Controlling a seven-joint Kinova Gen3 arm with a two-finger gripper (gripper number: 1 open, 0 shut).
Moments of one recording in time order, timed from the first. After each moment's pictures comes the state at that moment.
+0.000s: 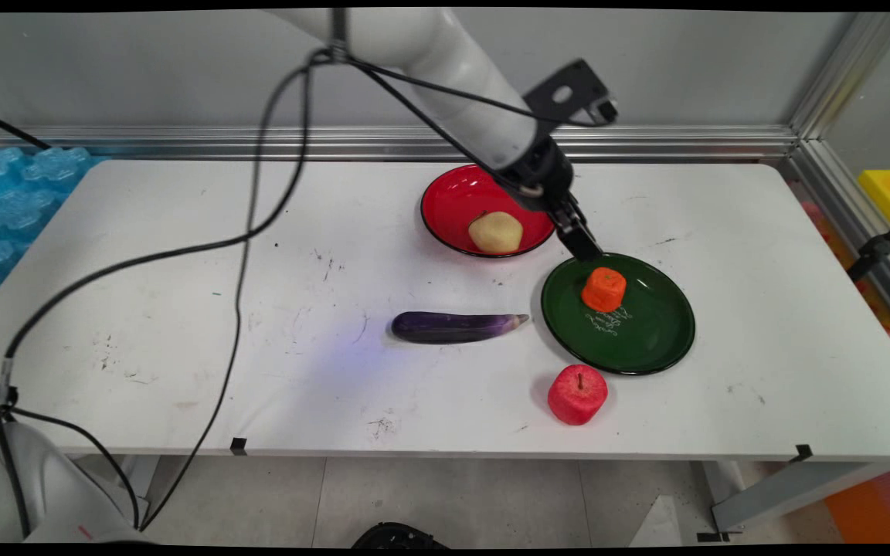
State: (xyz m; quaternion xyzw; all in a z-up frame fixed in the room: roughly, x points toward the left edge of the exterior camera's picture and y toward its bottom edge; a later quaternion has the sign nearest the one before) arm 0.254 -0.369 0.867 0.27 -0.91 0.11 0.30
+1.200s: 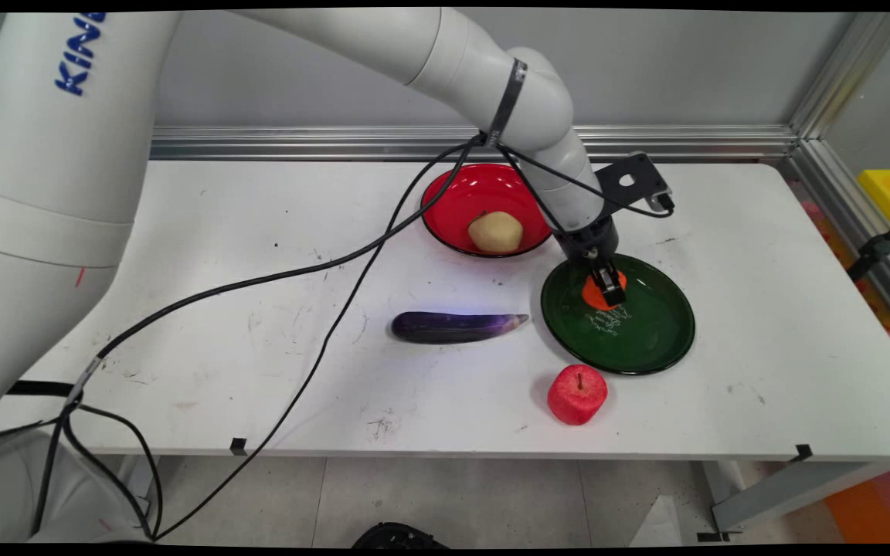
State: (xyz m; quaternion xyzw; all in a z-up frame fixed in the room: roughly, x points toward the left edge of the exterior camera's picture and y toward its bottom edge) arm 0.171 -0.431 0.768 0.27 -0.93 0.08 0.23
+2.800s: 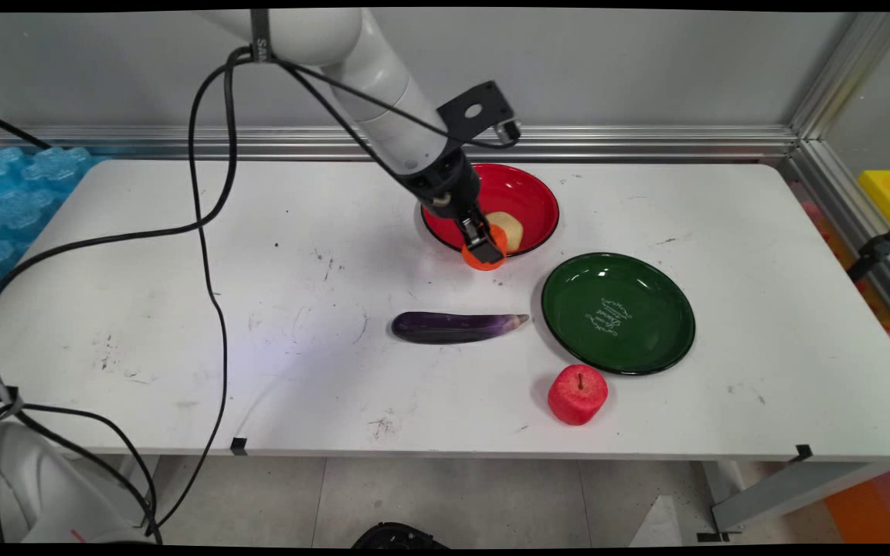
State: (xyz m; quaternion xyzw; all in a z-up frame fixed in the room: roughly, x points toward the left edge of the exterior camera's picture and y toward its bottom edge) arm 0.340 -0.345 0.855 0.31 -0.92 0.10 0.22
